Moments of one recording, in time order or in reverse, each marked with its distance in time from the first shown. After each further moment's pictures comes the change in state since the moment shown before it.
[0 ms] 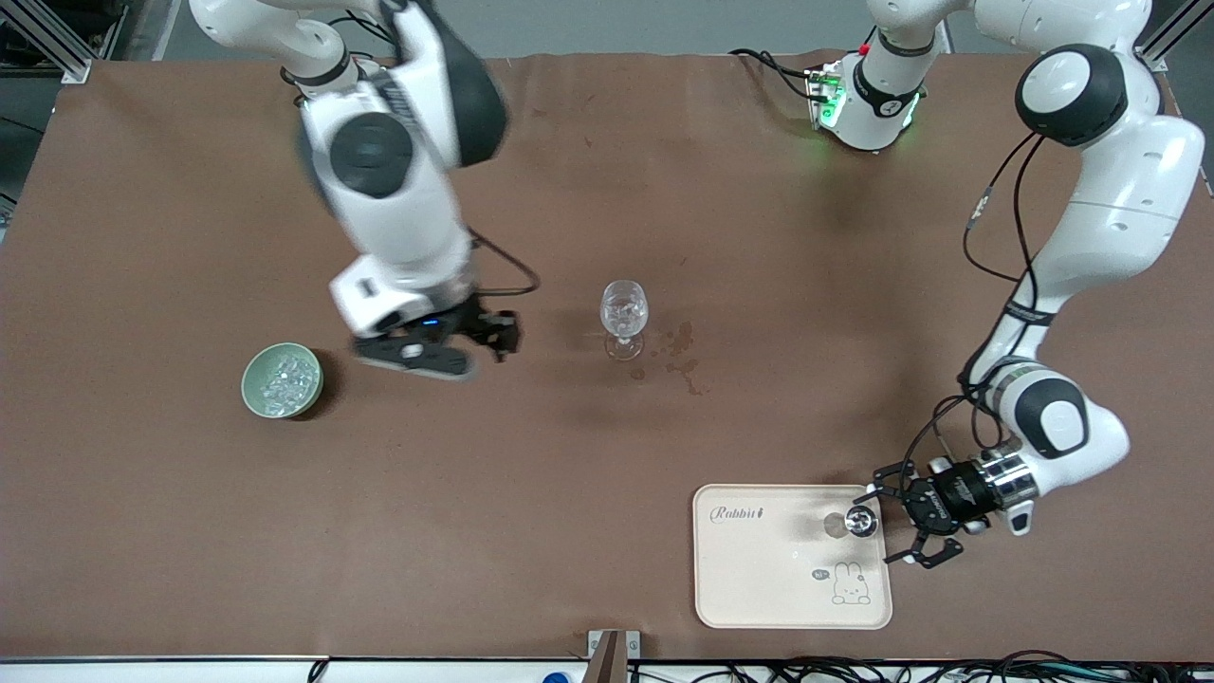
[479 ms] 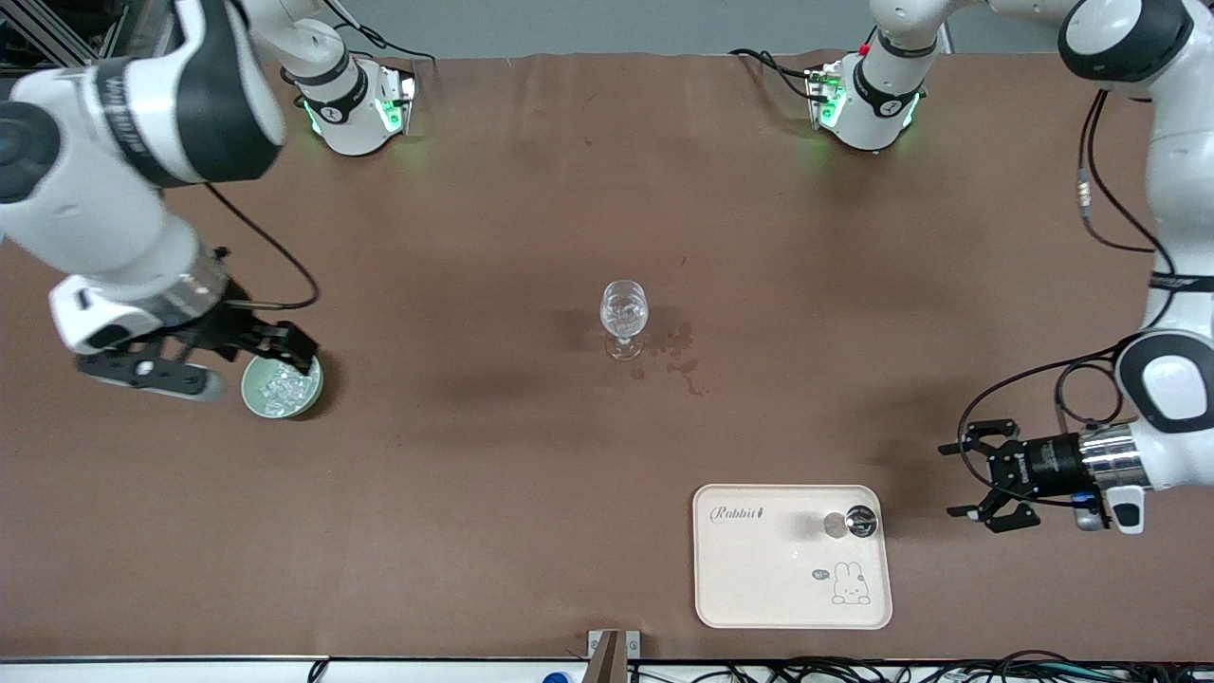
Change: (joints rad) left arm 0.098 -0.219 -0.024 -0.004 0.624 -0.304 -0.073; right arm -0.268 -0.191 -0.008 -0.187 -0.057 -0.003 -0.314
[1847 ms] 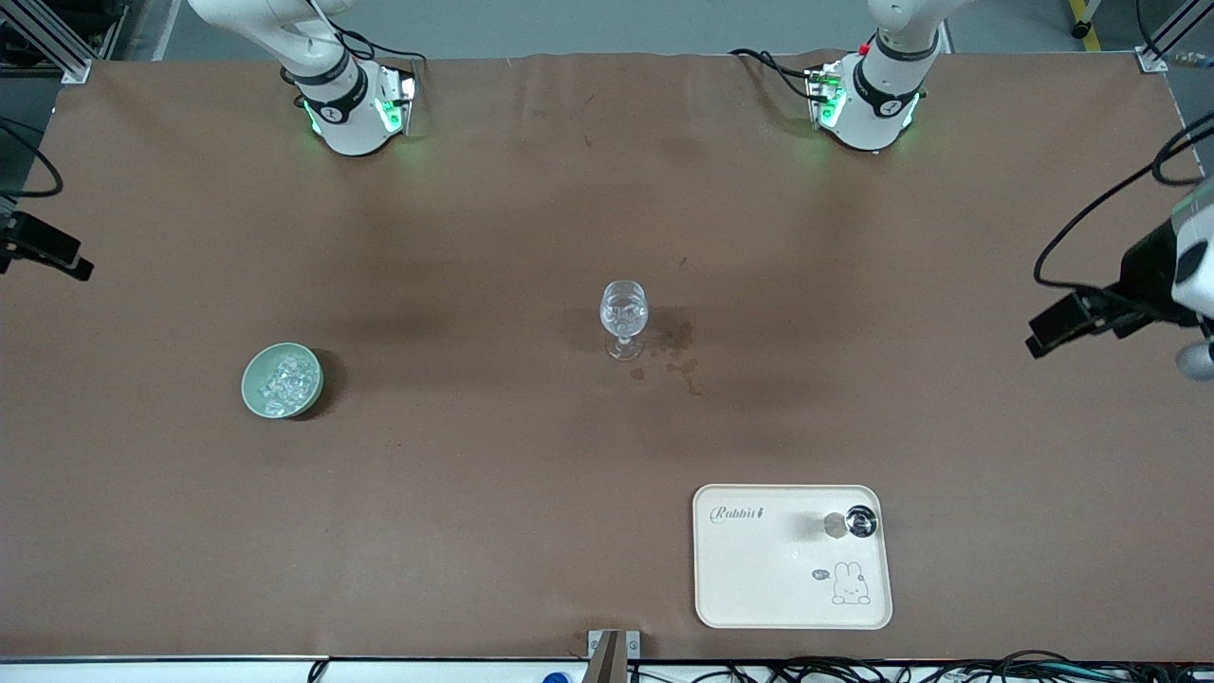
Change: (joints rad) left arm -0.137 -0.635 -0.037 -0.019 0.520 -0.390 0.657; right arm -0.300 -0.188 0.002 0.022 -0.005 -0.294 -0.376
